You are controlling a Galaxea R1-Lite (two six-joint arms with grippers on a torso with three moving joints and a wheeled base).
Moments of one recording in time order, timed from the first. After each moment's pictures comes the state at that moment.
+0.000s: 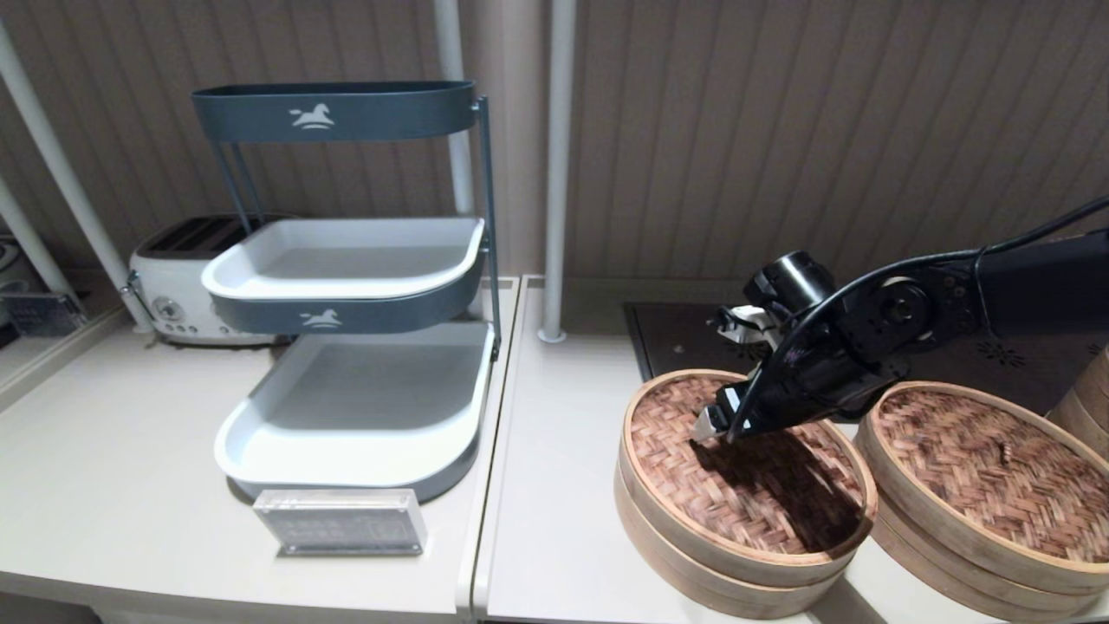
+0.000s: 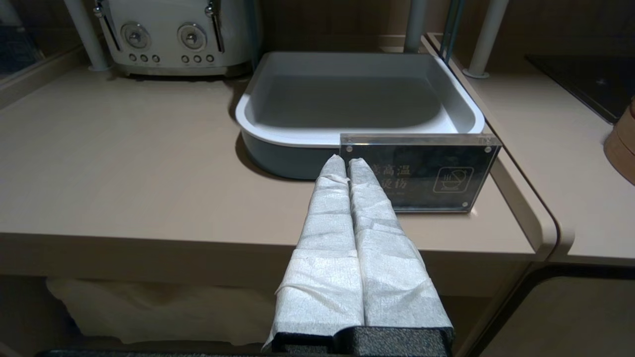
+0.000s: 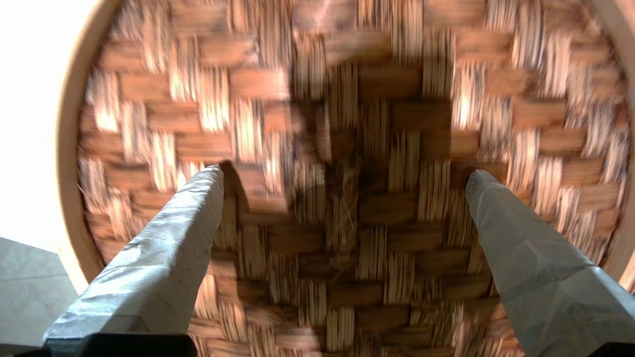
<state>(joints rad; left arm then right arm) 0.00 0.00 0.00 -0.05 -0.01 0.01 0.32 1.94 -1.38 0.48 0.01 0.07</state>
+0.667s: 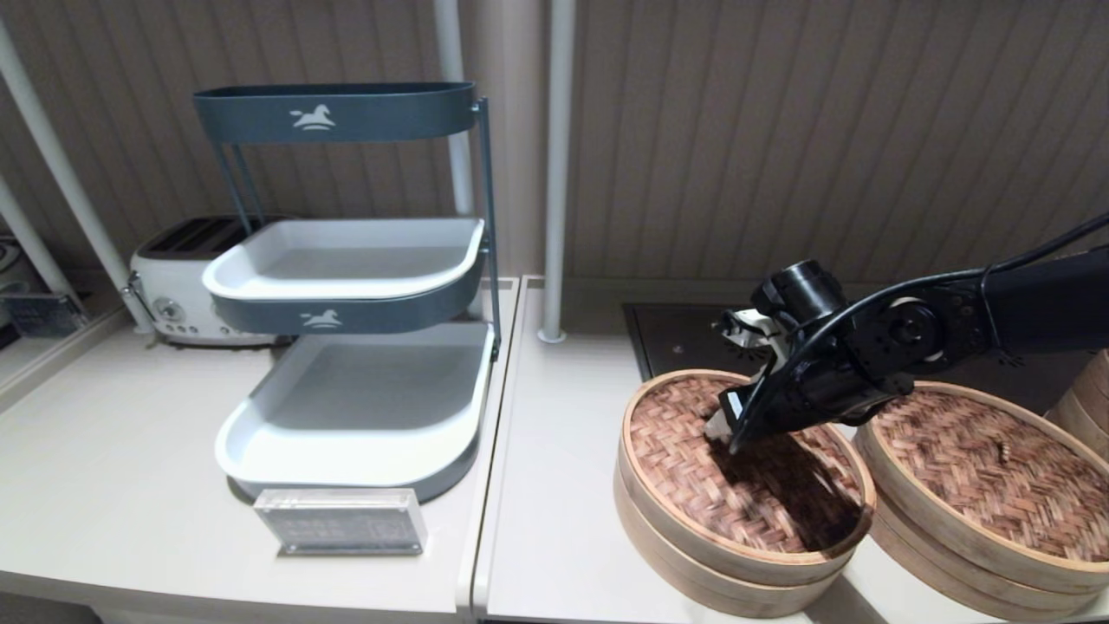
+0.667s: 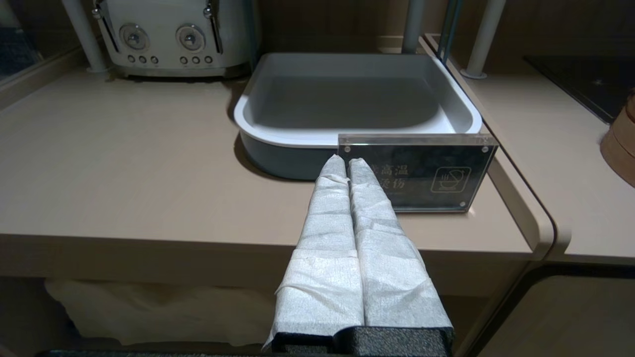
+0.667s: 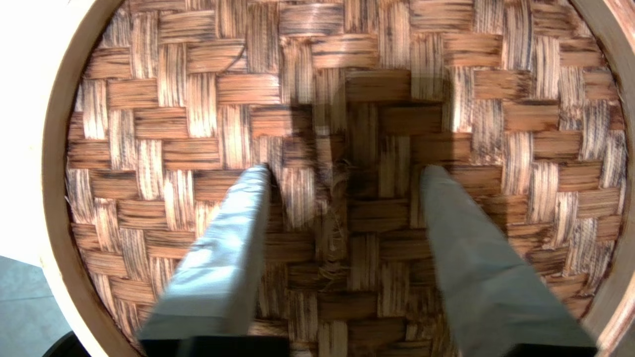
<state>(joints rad) 0.00 0.00 0.00 -0.05 -0.01 0.01 0.31 1.93 -1.30 0.36 0.01 0.07</state>
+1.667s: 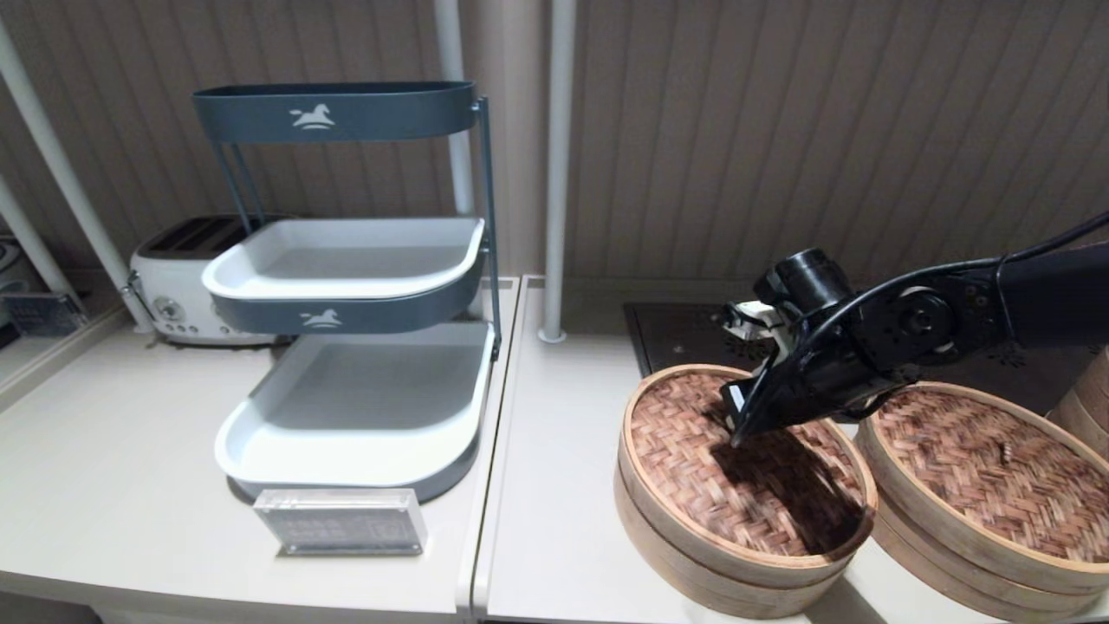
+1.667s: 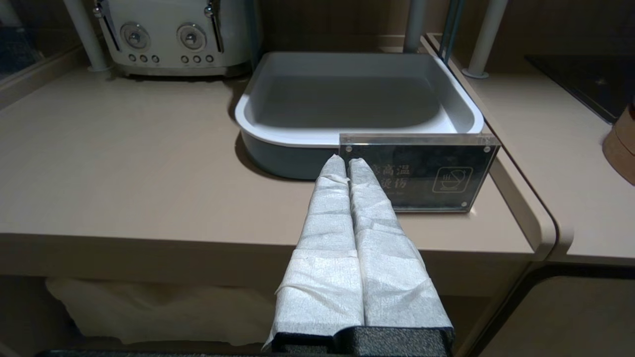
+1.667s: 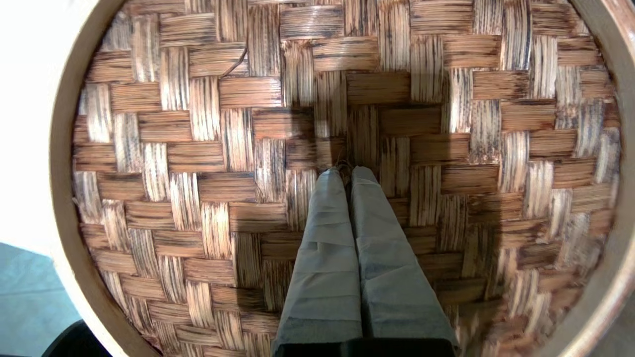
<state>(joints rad) 0.00 0.00 0.00 -0.05 -0.01 0.01 0.32 1.90 -1.32 0.37 0.00 0.07</state>
